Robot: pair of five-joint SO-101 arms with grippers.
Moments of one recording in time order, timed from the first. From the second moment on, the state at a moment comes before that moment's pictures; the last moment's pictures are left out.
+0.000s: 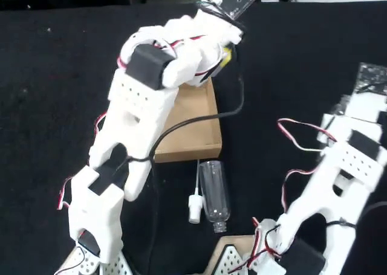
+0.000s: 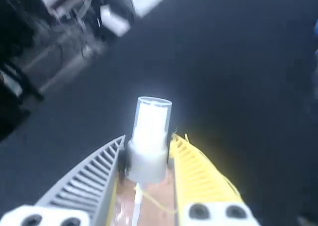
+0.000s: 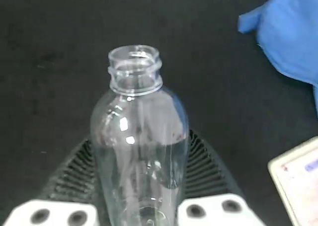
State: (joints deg) left arm 27.1 20.1 -69.8 90.5 -17.8; right arm 36.3 -26.4 39.6 47.1 17.1
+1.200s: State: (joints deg) left arm 27.3 18.4 -93.1 63.9 18.4; right arm -12.3 -69.7 64.7 19.6 -3.1
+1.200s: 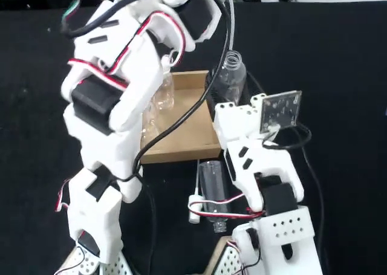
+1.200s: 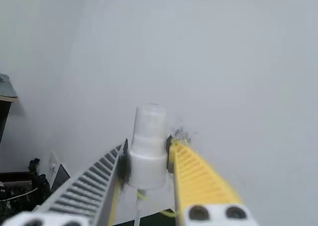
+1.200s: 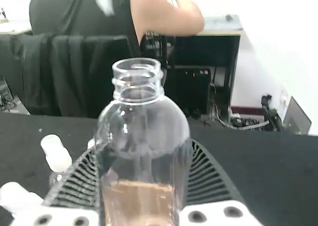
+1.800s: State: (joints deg) left arm 28.9 19.9 -93.1 68.8 18.4; right arm -12.7 -70.8 64.7 19.6 -3.1
